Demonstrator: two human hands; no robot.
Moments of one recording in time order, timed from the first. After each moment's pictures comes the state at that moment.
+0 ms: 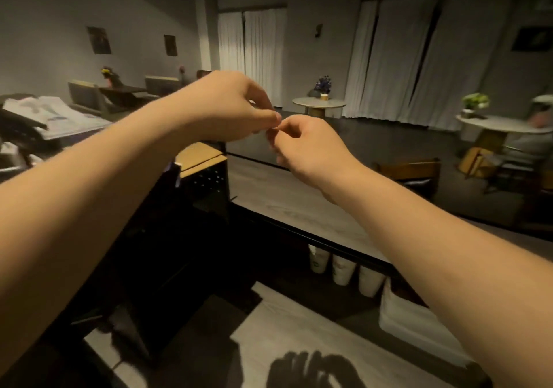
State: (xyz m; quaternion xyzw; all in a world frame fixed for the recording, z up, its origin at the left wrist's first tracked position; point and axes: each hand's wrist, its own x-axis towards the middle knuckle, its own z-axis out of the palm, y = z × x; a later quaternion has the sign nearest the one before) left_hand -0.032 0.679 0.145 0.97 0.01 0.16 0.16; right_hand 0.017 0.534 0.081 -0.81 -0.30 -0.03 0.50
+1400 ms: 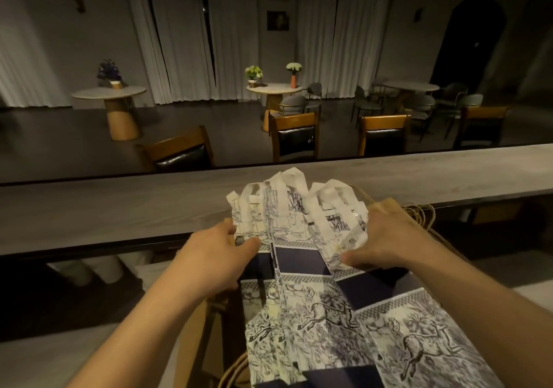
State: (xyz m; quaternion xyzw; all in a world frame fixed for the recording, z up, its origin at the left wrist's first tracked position) left_hand -0.075 0.189 -0.045 0.94 -0.10 -0.11 0.30; right_hand -0.115 -0.097 -0.055 -0.98 0.20 0.09 0.00
